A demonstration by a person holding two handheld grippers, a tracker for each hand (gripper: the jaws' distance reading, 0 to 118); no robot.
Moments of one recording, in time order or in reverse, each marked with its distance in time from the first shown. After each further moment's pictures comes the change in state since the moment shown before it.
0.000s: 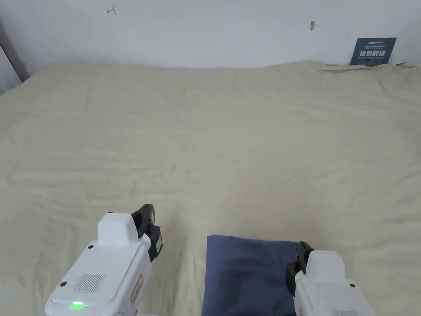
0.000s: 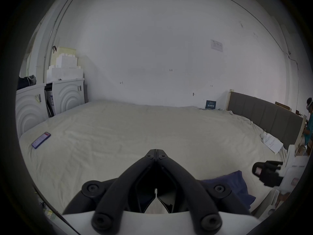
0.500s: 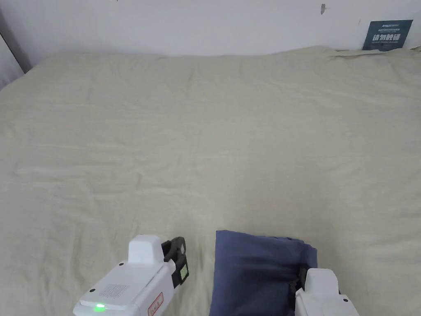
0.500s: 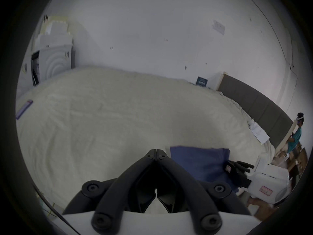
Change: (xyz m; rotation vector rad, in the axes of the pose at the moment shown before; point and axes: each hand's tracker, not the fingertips) left arm 0.004 -0.047 -0.024 -0.313 -0.154 0.122; right arm -0.001 -0.064 -0.044 -0.129 -0.029 0.006
